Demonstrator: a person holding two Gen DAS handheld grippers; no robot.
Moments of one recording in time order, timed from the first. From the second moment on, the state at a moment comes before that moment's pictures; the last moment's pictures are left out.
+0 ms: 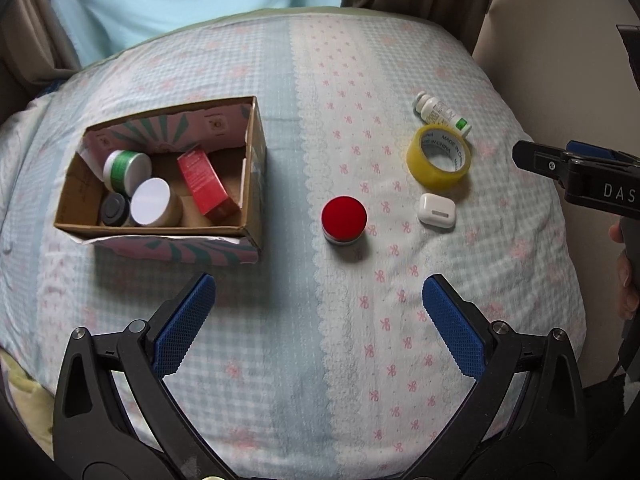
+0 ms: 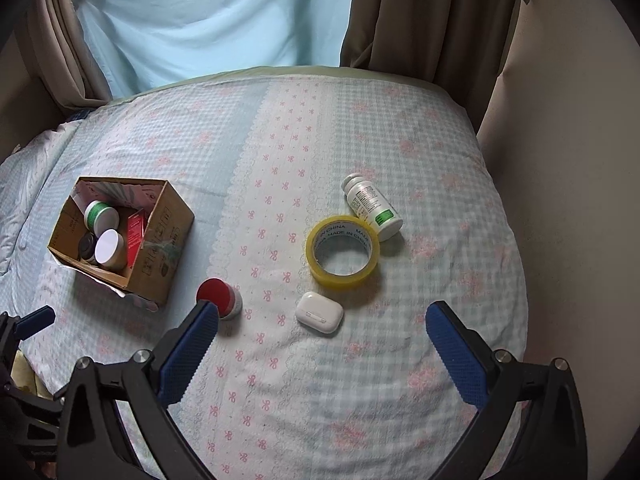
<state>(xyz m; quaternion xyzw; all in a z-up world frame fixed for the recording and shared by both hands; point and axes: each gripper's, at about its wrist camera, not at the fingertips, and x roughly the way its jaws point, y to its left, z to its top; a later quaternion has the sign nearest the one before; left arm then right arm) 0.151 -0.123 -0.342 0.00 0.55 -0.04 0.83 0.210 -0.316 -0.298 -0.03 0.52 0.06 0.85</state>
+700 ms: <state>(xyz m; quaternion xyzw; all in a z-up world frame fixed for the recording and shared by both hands) 0.249 -0.171 -0.497 0.04 0.61 -0.05 0.79 0.314 -0.329 -0.463 -0.03 0.59 0.06 0.80</state>
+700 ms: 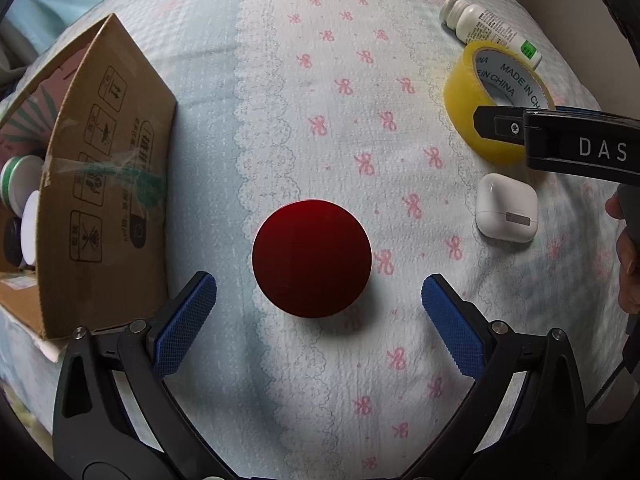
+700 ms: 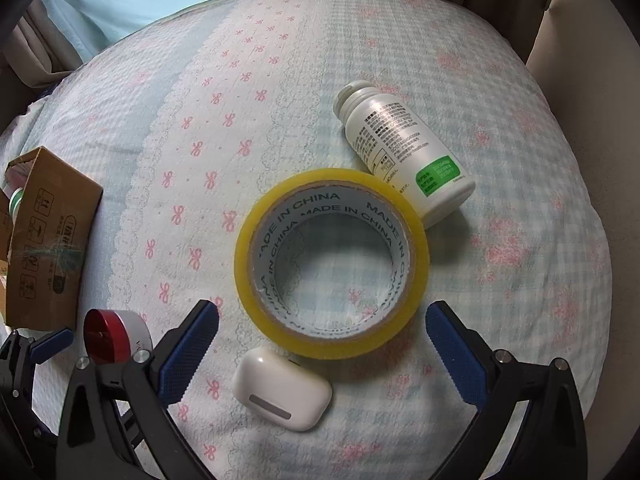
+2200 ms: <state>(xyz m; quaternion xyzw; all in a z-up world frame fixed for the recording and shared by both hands) 0.249 -0.152 -0.367 0.04 0.58 -0.08 0.81 0.301 -0.350 -0.359 0.02 0.54 0.02 0.84</state>
